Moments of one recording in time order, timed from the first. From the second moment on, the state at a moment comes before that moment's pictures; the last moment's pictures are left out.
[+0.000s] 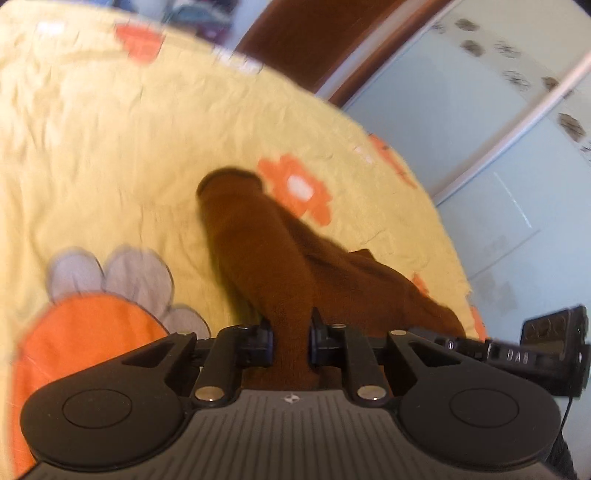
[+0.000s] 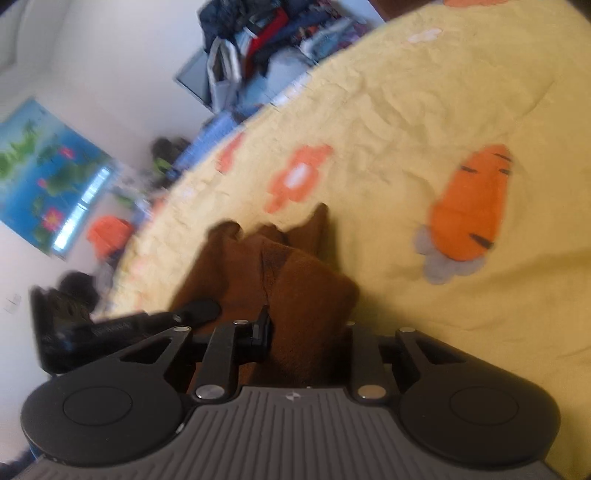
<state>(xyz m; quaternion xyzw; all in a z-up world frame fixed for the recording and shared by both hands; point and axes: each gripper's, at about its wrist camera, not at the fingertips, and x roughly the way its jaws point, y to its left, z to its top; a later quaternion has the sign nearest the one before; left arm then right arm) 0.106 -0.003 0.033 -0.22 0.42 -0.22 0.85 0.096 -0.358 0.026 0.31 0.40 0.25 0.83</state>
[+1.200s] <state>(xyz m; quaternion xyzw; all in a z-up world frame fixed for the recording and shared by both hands) -0.043 0.075 0.070 -0.12 0.40 -0.14 0.90 0.016 -0.289 0.046 0.26 0.41 0.26 0.83</state>
